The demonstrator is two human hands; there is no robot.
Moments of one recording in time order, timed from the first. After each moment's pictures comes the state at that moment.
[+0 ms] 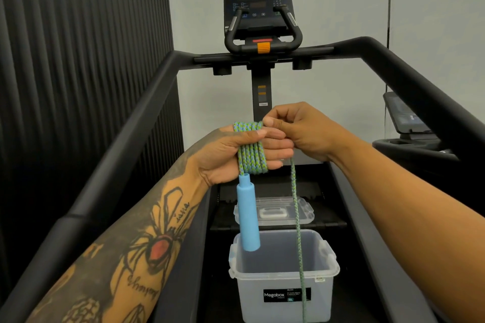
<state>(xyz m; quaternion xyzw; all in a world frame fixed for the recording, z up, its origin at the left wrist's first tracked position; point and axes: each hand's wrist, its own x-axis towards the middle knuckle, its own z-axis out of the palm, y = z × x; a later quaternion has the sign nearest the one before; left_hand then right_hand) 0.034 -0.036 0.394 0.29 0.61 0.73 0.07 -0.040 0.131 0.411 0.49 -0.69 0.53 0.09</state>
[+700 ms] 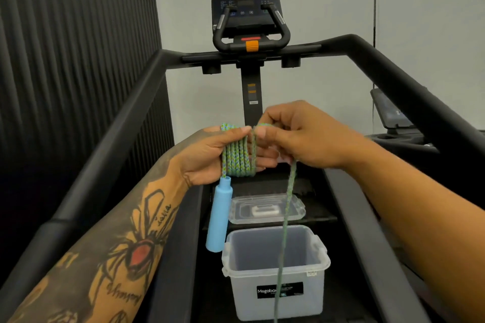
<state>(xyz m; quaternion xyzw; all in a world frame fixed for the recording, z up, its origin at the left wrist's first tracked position) 0.036 -0.042 0.393 0.28 0.65 0.70 0.08 0.033 0.153 0.411 0.48 -0.77 0.38 0.18</state>
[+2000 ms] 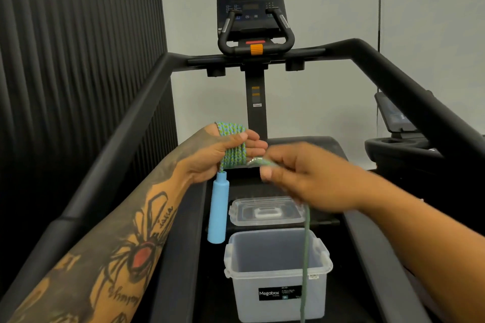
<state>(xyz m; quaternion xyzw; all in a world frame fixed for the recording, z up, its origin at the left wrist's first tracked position) 0.038 -0.044 0.393 0.24 0.67 0.70 -0.08 0.062 0.157 0.378 0.50 -0.80 0.32 0.12</state>
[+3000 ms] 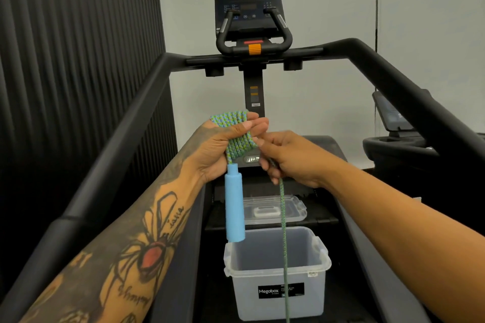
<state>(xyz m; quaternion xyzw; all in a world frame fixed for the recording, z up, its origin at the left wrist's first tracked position) 0.036 -0.032 0.398 0.26 0.54 0.80 -0.09 -0.003 0.127 0.376 0.41 -0.72 0.56 0.01</state>
